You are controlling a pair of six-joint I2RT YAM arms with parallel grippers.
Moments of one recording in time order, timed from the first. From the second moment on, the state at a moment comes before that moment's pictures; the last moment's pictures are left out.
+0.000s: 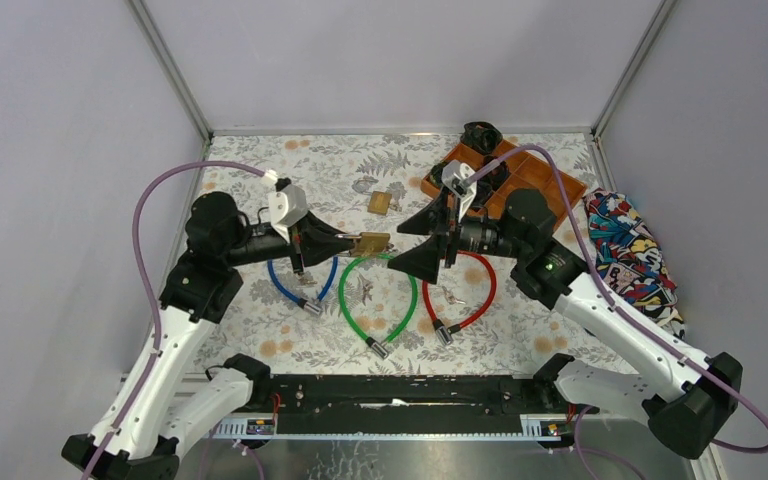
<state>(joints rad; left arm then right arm) -0.36 0.84 1.03 -0.30 0.97 0.10 0.68 1.05 0.96 0.06 -0.71 0.34</state>
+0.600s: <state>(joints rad) -0.39 0.80 0.92 0.17 0.93 -0.41 0.79 1.14 0.93 0.45 -0.69 0.46</state>
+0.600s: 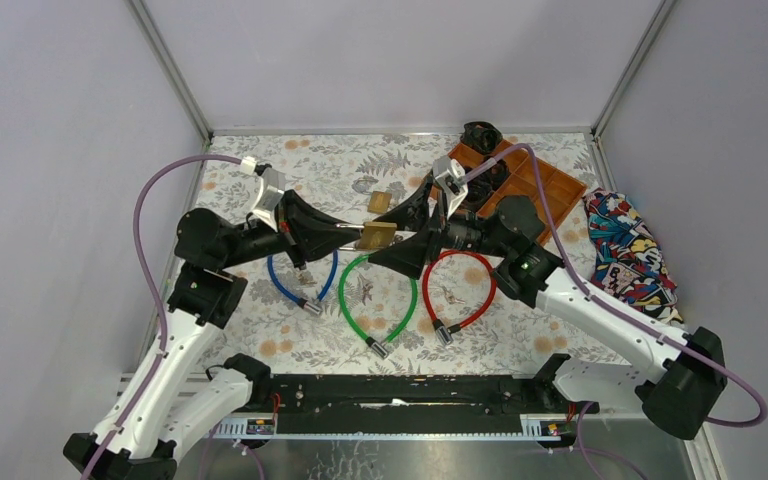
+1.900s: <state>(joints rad) -0.39 0.79 1.07 -0.19 0.92 -0.14 0.77 1.06 1.08 0.09 -0.75 0.33</state>
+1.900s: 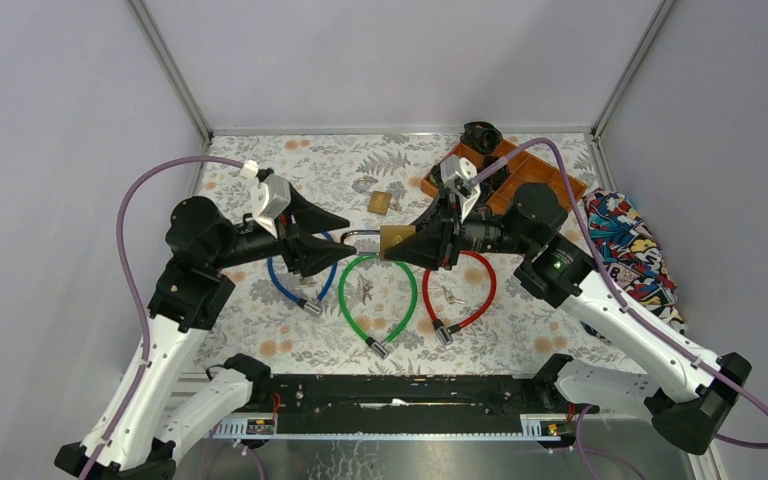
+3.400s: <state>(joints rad) -0.60 0.90 1.02 0.40 0.71 -0.40 0.72 1.14 1.08 0.67 -0.73 0.51</state>
